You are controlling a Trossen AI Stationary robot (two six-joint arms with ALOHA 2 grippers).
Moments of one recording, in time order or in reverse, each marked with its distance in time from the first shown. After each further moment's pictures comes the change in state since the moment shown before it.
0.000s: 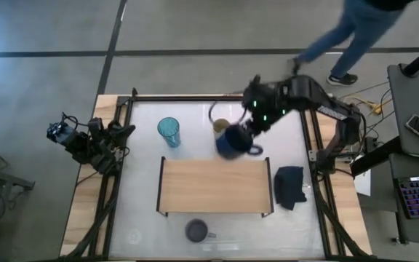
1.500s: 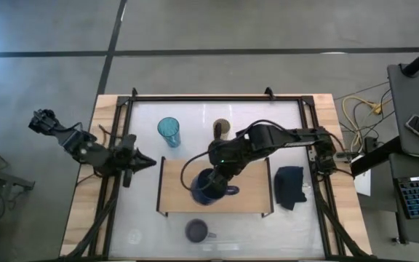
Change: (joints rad) left arm 0.006 0.627 0.446 -0.684 0.423 -0.286; right arm 0.286 0.306 0.165 0.140 0.022 0.148
